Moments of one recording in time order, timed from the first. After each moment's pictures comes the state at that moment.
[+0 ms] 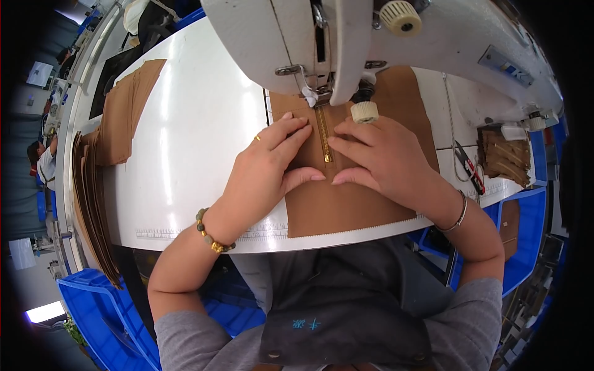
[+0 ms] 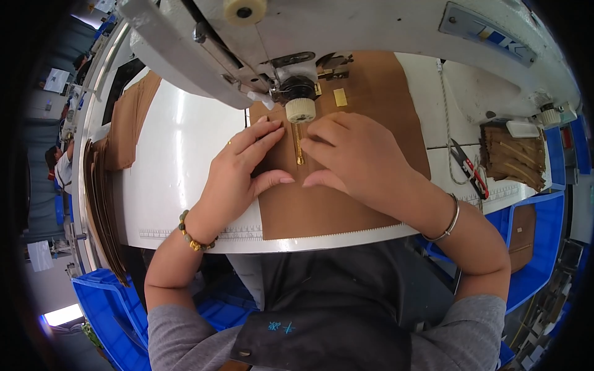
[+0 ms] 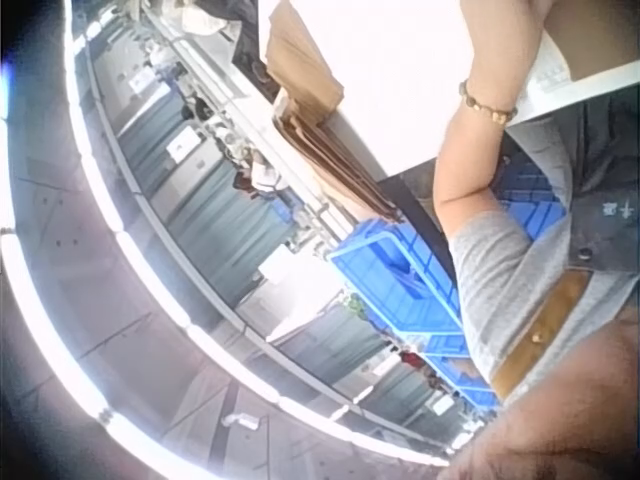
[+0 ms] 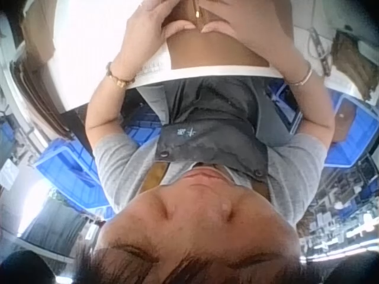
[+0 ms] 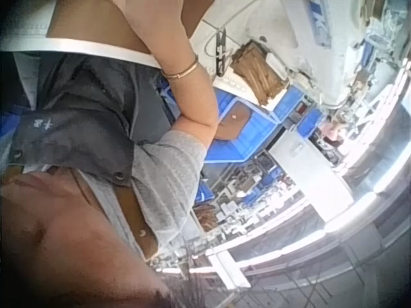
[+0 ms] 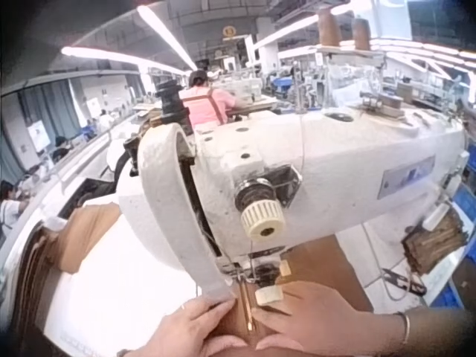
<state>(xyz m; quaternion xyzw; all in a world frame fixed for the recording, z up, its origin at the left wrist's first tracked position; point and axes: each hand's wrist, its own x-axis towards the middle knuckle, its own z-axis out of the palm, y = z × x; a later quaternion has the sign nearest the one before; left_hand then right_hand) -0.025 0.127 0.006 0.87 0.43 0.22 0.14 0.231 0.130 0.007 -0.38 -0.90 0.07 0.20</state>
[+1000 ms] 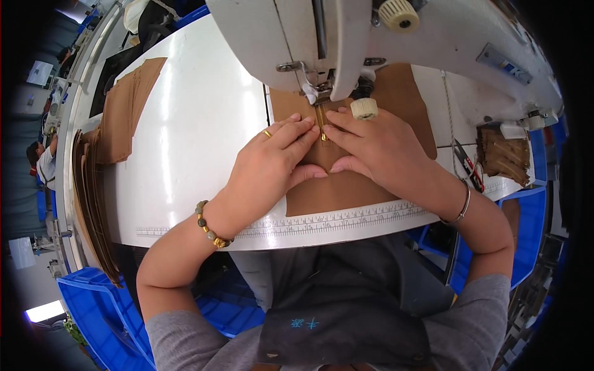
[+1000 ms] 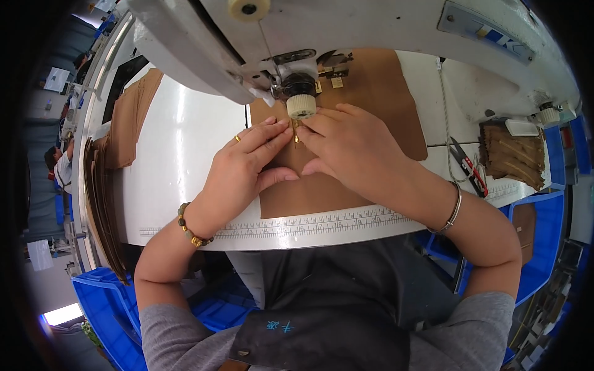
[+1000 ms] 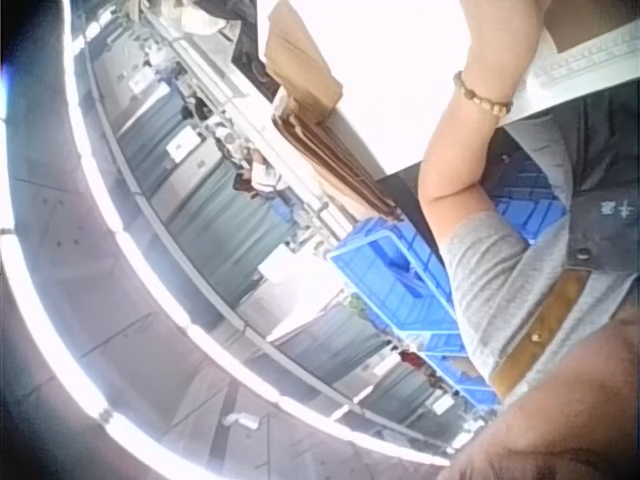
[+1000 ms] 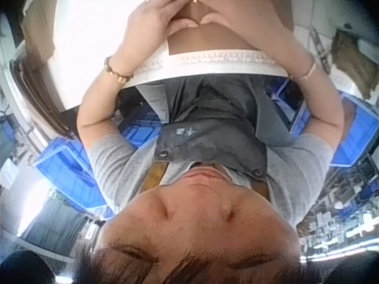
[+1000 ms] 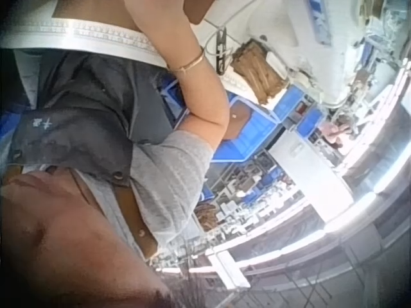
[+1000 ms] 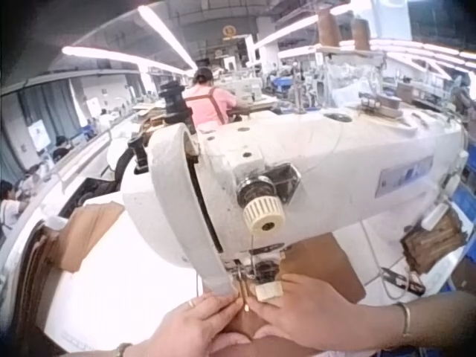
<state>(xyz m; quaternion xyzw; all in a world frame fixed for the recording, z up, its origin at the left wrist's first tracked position) -0.021 0.133 0.008 0.90 0.38 0.20 0.09 0.225 0.137 0.008 -0.33 -0.91 0.01 0.24</state>
